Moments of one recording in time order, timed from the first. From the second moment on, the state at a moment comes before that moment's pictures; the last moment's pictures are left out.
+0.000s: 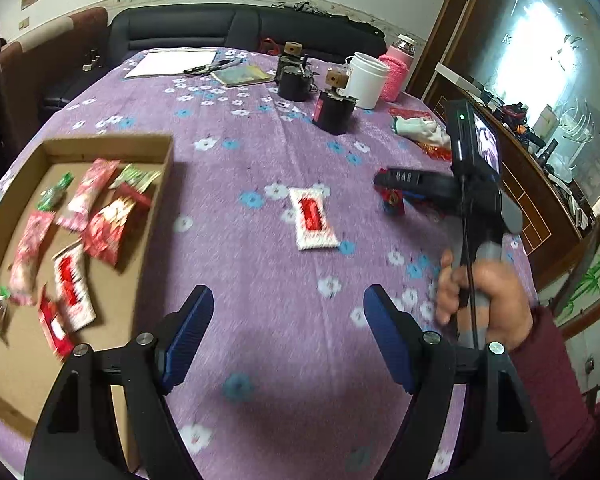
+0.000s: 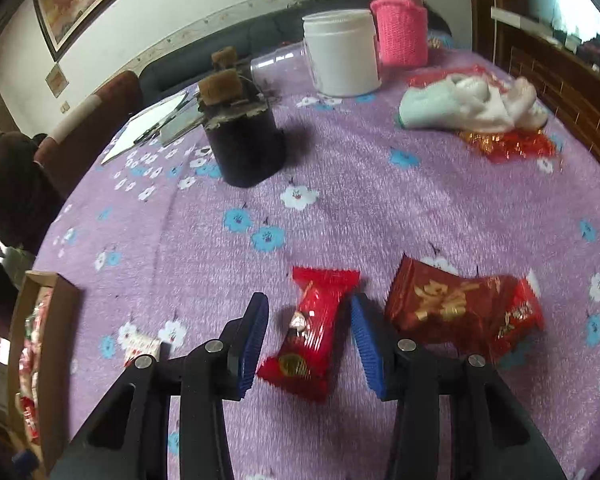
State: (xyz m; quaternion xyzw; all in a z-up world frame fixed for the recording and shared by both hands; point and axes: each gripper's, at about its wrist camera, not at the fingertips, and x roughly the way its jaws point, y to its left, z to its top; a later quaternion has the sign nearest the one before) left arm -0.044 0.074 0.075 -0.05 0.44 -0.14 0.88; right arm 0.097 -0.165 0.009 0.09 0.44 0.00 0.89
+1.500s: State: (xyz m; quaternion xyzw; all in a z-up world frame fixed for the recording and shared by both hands) left arm 0.013 0.035 0.055 -0.05 0.43 -0.15 0.89; right arm 0.033 -0.190 0.016 0.13 0.39 0.02 0.91
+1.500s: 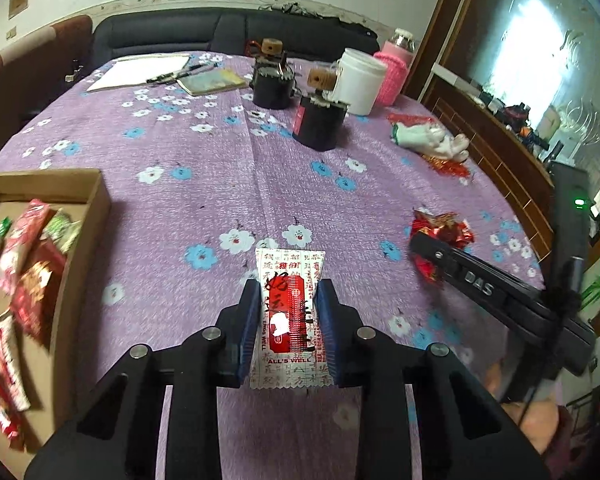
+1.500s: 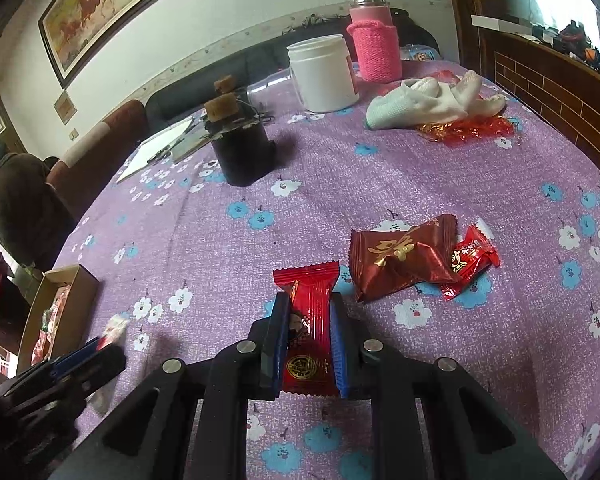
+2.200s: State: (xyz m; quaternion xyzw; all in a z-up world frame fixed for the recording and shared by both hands) left arm -0.061 0.187 0.079 -0.12 0.39 -0.05 0.91; right arm 0.001 -0.103 0.046 0.10 0.39 0.11 0.91
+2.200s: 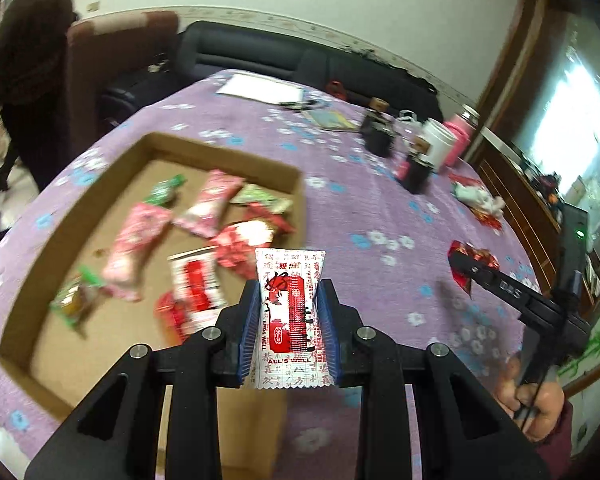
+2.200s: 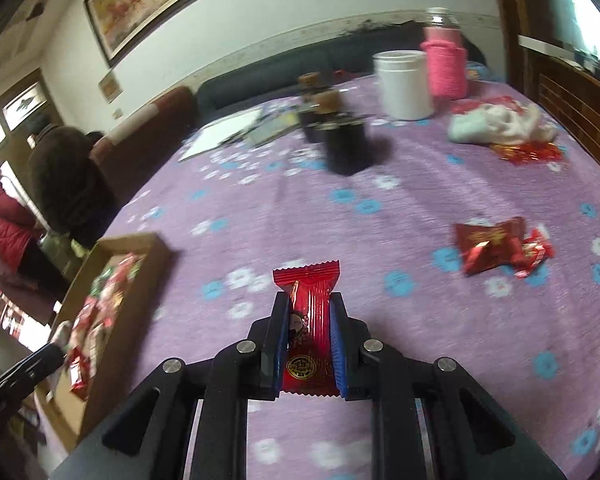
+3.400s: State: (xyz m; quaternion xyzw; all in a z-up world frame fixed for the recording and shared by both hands) left arm -0.081 0.295 0.040 -0.19 0.42 0.08 0.89; right arm -0.087 0.152 0.013 -0.08 0.43 0.33 0.84
